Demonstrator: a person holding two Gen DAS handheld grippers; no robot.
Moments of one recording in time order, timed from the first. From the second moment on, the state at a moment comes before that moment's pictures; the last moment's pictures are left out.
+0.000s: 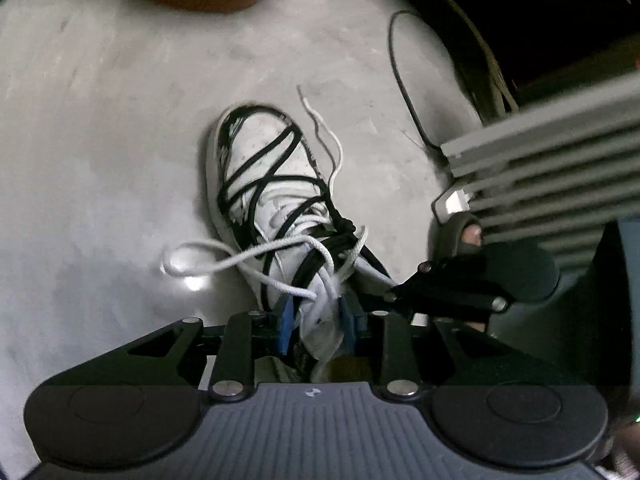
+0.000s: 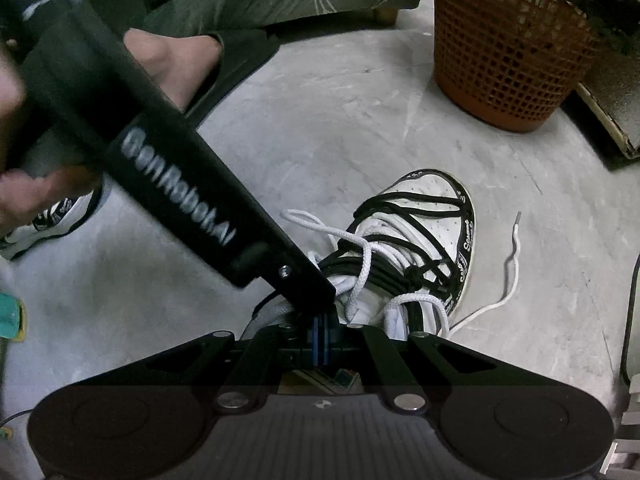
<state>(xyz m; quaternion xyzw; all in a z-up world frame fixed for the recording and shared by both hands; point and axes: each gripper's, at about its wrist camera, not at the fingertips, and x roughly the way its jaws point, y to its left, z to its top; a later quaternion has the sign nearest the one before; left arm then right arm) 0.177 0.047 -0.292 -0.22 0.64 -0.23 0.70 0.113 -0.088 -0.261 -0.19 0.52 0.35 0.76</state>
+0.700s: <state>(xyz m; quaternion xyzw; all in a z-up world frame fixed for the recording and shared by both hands) 0.175 0.053 -0.298 -0.27 0.64 -0.18 0.70 0.113 -0.091 -0.263 -0.20 0.54 0.32 0.75</state>
